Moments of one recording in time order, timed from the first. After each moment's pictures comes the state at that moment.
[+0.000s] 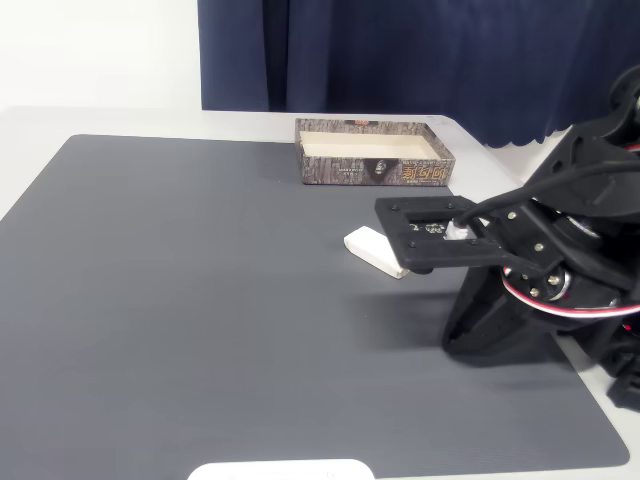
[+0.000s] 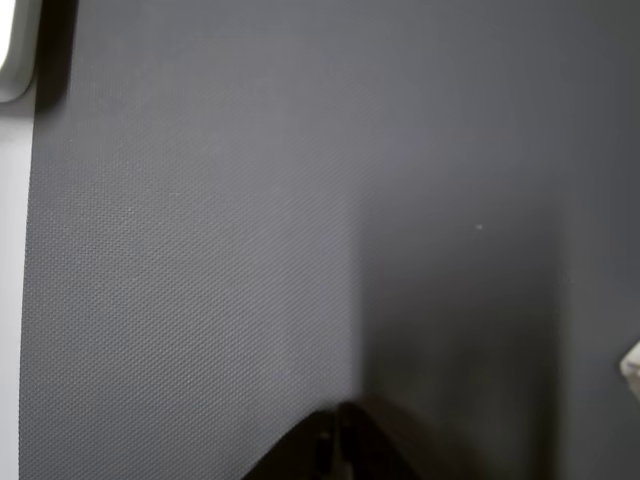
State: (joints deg) arm 8.1 190.3 178.6 78.8 -4.0
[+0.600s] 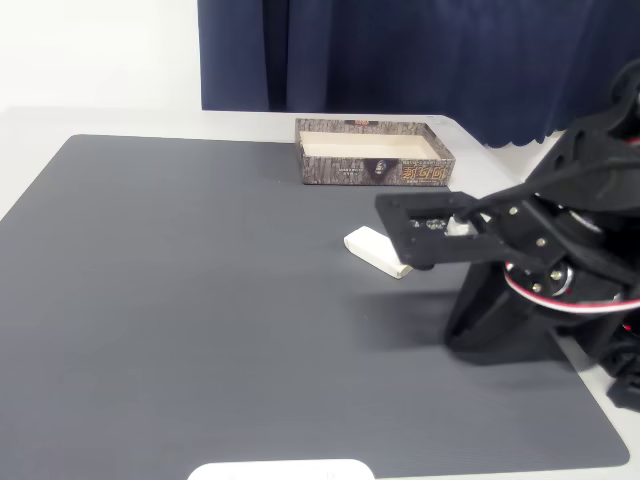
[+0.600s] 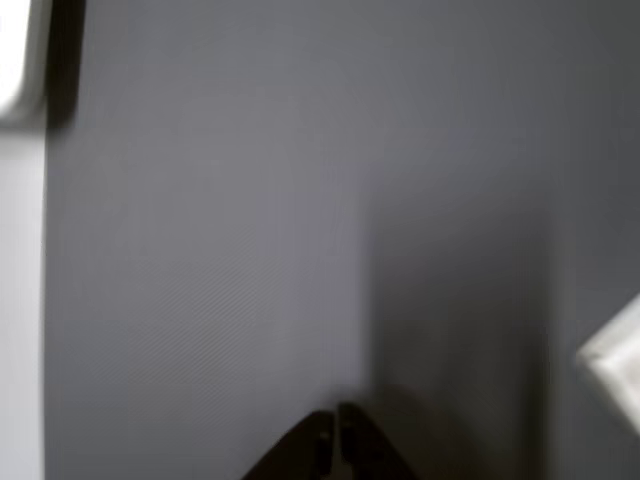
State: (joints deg) arm 9.5 180.3 170.8 76.4 -4.1
